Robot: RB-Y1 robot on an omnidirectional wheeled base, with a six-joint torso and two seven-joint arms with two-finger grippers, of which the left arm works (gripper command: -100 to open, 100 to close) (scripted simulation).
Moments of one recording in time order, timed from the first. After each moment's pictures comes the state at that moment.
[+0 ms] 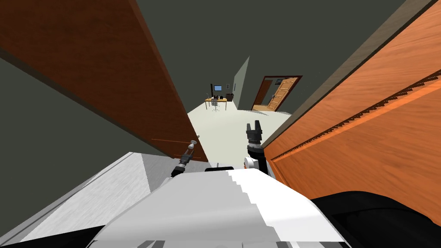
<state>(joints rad) 0.06 0.21 0.41 -0.67 -0.65 -1.08 -0.97</state>
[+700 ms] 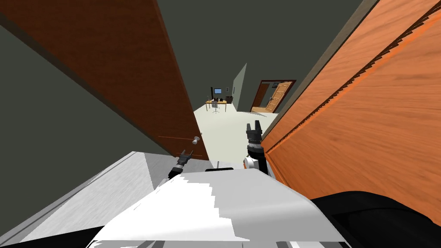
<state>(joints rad) 0.07 0.24 0.42 -0.67 -0.65 -1.11 -0.95</state>
